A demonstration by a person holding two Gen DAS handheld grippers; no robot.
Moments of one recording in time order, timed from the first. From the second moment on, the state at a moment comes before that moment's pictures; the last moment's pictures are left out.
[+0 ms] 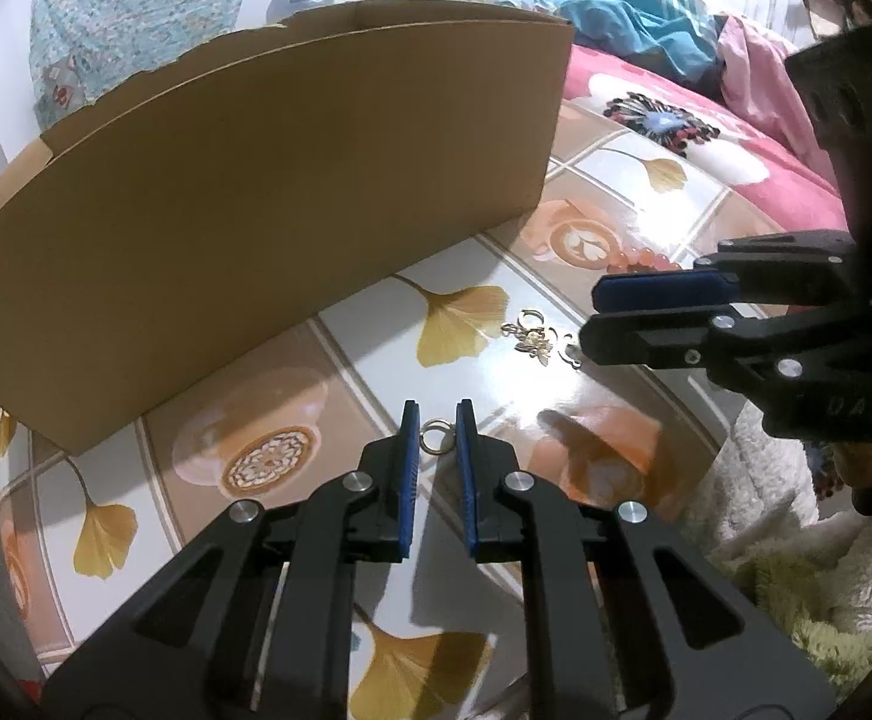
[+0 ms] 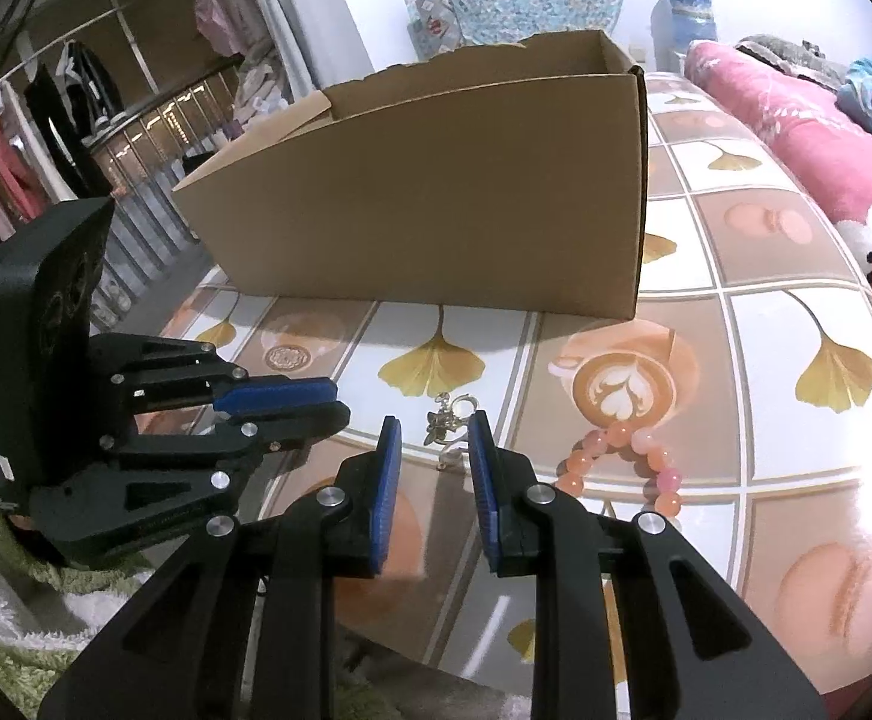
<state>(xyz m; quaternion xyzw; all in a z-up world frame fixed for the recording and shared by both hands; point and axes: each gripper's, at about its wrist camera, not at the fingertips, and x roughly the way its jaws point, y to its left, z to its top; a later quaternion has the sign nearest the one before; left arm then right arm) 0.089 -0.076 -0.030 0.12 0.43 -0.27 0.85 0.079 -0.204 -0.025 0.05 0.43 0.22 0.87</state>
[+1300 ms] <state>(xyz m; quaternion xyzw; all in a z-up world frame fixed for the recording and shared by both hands) 0.094 -0.045 -0.032 0.08 0.42 -0.27 0.86 0.095 -0.155 -0.025 -0.09 0.46 0.21 0.86</state>
